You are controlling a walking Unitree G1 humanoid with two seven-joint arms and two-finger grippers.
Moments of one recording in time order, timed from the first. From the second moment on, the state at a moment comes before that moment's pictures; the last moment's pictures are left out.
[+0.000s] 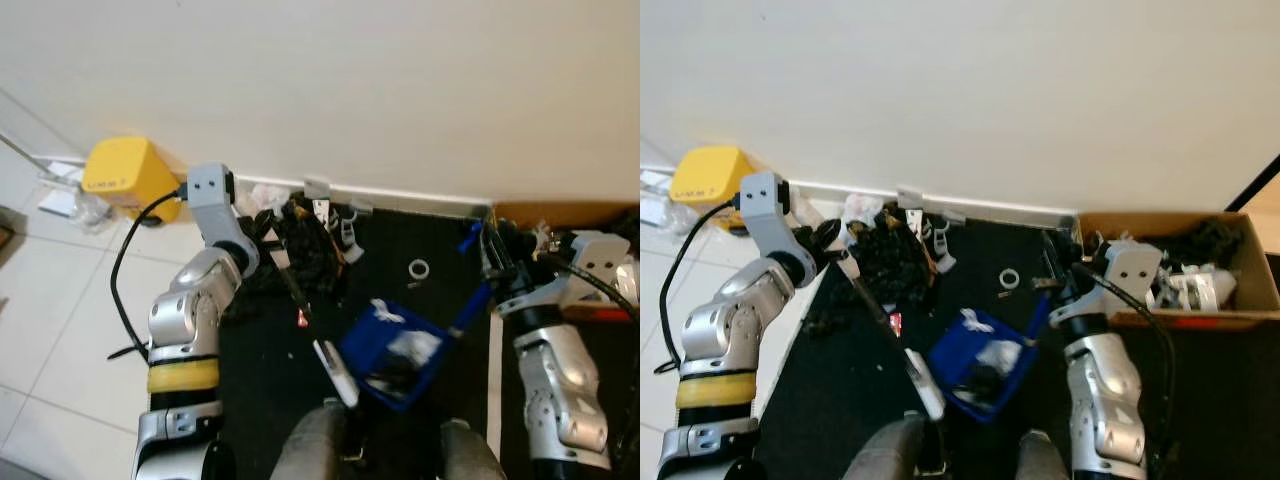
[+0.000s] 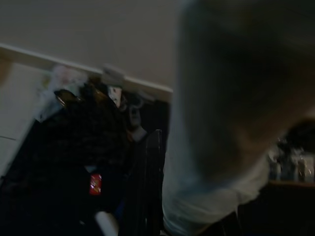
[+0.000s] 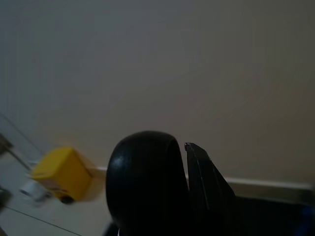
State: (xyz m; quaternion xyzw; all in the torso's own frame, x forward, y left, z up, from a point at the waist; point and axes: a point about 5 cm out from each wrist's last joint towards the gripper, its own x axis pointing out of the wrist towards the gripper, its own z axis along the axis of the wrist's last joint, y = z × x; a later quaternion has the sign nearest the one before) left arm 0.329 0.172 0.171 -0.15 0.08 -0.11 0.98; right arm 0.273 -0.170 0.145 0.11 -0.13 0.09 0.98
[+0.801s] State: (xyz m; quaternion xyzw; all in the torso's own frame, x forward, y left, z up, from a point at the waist) left arm 0.330 0.146 0.171 -0.09 0.05 -0.13 0.99; right arm 0.283 -0.172 0.155 0.12 -0.15 0.10 0.98
